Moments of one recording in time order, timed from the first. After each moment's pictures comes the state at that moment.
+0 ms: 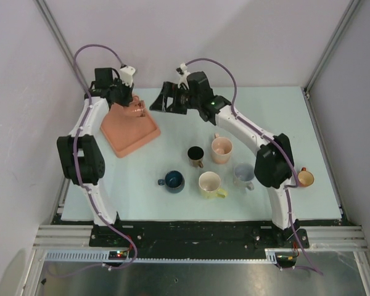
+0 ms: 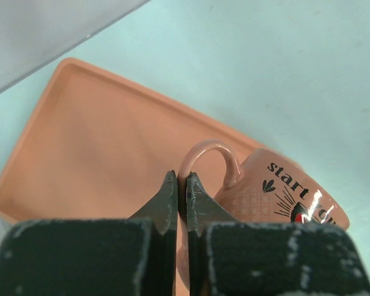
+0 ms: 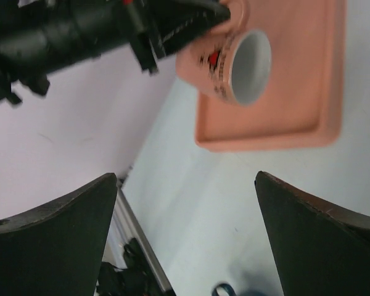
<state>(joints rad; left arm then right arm) 0.02 1.96 1.75 -0.48 0.33 0.44 0.67 2.07 1.96 -0.27 -0.40 0.65</state>
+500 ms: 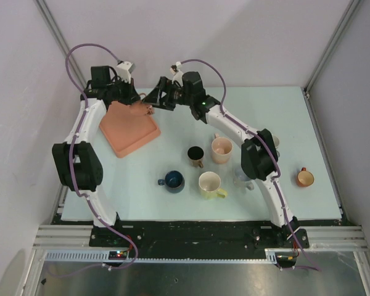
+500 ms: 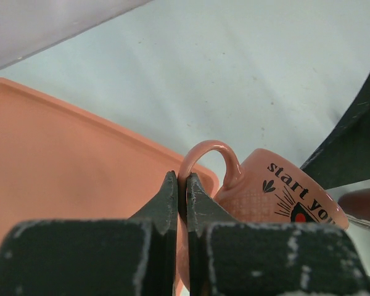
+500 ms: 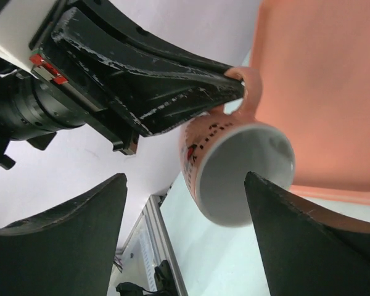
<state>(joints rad) 0.01 1.84 1.71 -0.49 0.54 0.23 0.65 2.32 2.15 0.00 -0.55 0.88</state>
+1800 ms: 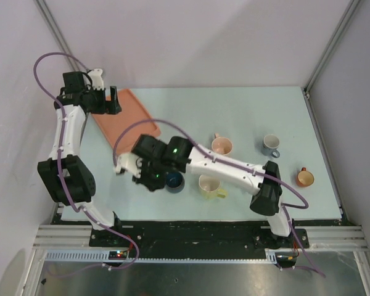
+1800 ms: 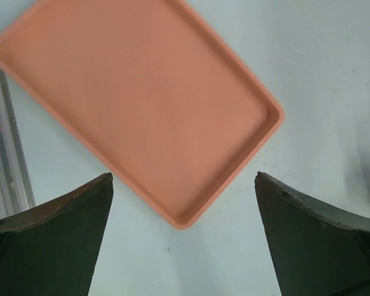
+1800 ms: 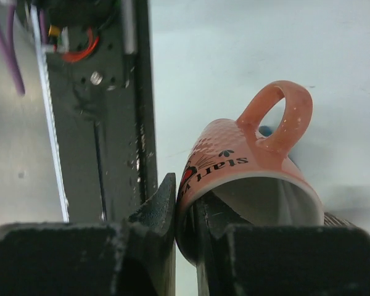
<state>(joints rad) 0.19 1.68 1.66 -0.71 0.36 0.18 1.18 2.02 2.13 -1.05 -0.24 -0.23</state>
